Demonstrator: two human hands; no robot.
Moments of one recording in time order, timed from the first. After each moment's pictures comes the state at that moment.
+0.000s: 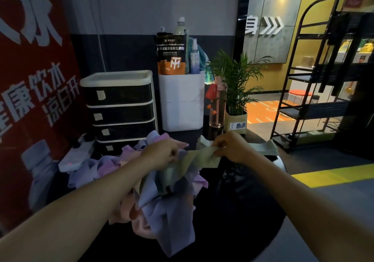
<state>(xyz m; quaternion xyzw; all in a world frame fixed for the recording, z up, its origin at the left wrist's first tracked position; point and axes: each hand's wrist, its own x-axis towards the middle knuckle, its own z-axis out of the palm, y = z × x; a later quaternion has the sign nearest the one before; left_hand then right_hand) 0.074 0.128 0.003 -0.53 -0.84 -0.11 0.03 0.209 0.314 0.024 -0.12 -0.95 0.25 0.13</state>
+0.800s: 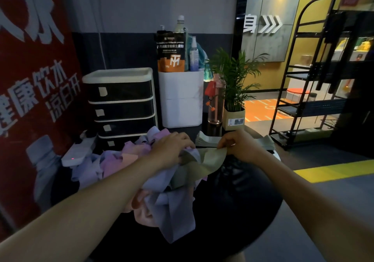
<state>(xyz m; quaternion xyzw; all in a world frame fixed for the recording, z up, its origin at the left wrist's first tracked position) 0.083 0.127 -0.003 -0.56 -0.81 -0.12 0.10 0.235 0.311 0.023 -0.12 -0.94 0.30 0.15</state>
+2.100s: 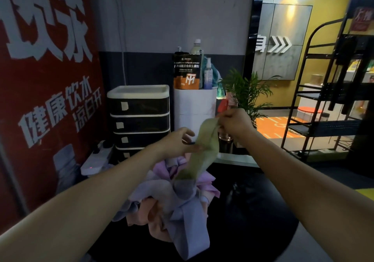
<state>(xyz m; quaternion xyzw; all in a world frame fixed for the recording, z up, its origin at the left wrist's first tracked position) 0.090 0.105 0.060 -0.40 -0.80 -0.42 -0.15 0.183 0.268 0.103 -0.22 -0.80 0.48 0.30</state>
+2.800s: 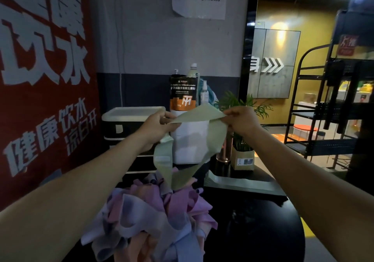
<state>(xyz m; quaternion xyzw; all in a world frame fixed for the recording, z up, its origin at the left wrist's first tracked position) 0.052 0.100 0.142 -0.35 -0.73 -0.59 -0.04 0.178 0.295 0.163 -0.18 -0.80 0.43 0.37</state>
